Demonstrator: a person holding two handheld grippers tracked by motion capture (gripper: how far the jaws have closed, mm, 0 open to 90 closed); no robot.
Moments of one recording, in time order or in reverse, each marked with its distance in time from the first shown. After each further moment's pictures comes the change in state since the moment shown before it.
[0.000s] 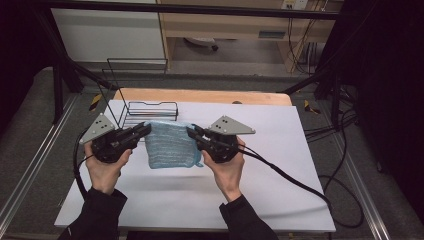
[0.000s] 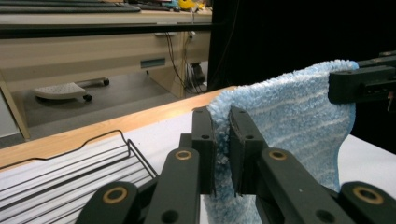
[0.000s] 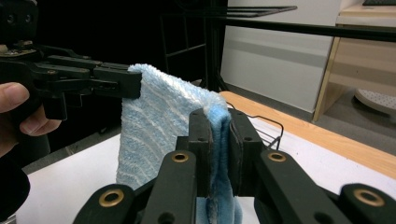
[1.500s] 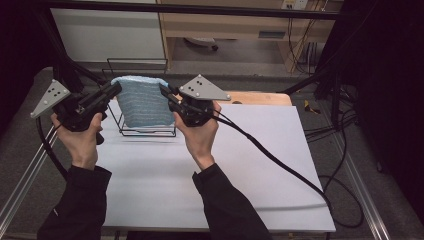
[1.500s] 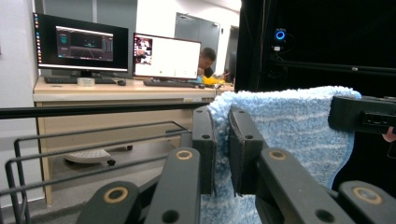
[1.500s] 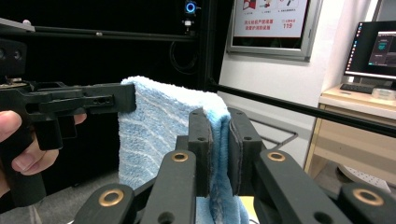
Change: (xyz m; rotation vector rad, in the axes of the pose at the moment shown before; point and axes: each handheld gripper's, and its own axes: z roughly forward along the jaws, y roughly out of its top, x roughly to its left) left arm 0.050 0.066 -0.022 -0.294 0.081 -0.002; right arm 0.016 0.085 0.050 -0.226 -0.036 -0.108
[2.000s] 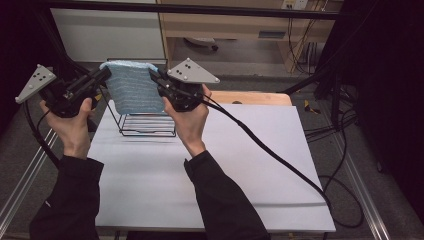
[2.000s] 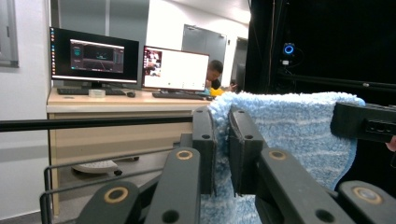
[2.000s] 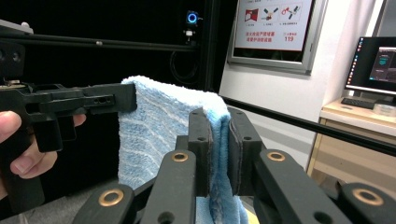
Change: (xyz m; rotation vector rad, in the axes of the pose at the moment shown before) left arm 0.022 0.024 0.005 -0.047 0.028 -0.009; right arm -0.001 0.023 0.028 -0.030 0.006 -0.025
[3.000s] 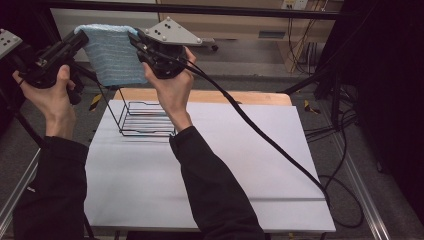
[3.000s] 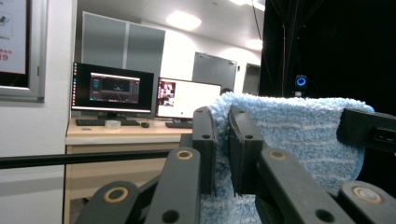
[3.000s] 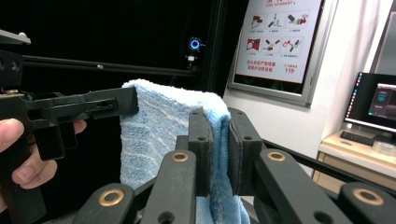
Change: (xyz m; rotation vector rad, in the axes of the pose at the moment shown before) left arm 0.026 0.057 0.011 -0.110 0.057 0.013; right arm 0.001 0.061 0.041 -0.071 0.009 -0.059
